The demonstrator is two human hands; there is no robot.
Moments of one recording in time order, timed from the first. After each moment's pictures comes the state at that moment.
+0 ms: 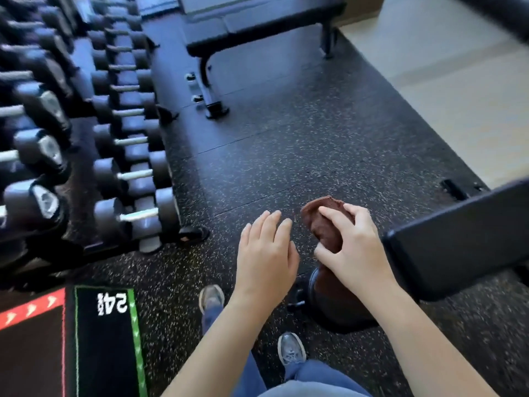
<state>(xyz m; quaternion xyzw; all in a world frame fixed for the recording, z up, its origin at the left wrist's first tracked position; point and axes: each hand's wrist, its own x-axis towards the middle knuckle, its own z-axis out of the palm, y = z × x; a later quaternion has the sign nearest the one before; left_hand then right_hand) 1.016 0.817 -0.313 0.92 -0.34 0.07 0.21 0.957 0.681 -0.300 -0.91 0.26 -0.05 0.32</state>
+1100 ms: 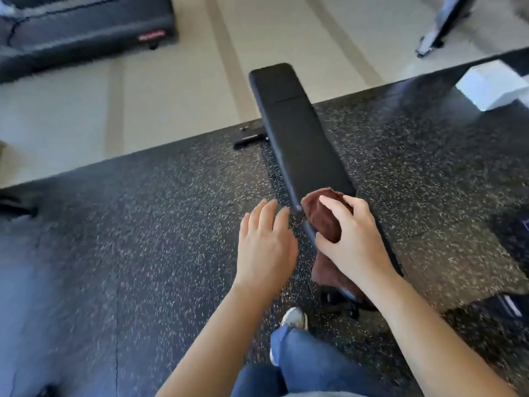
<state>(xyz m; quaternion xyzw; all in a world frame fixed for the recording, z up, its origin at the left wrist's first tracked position) 1.226 0.560 -0.311 0.47 -0.86 -0.09 0.17 1.085 0.611 -0.311 -0.51 0.80 -0.27 0.19</state>
